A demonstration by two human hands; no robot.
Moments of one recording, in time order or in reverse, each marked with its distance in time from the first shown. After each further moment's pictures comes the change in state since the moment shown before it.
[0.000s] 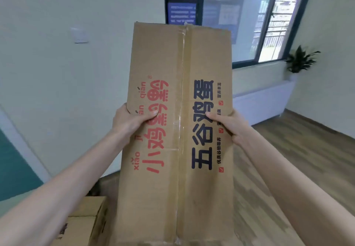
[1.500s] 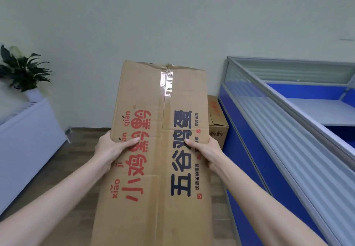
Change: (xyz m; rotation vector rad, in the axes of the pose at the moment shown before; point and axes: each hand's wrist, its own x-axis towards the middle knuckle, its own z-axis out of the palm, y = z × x) left_hand 0.013 0.185 1.500 0.157 -1.011 0.040; right_hand 0.279 0.106 -1.296 0.182 1.018 0.137
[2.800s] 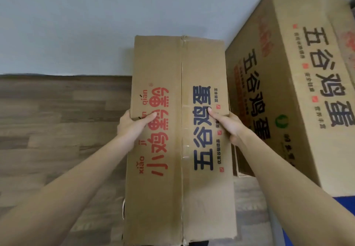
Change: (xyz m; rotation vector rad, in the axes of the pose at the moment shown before) left_hand 1.019 -0.307 0.370 0.090 -0.184 -0.576; right_hand 1.038 0.295 0.123 -0.106 0.161 0.659
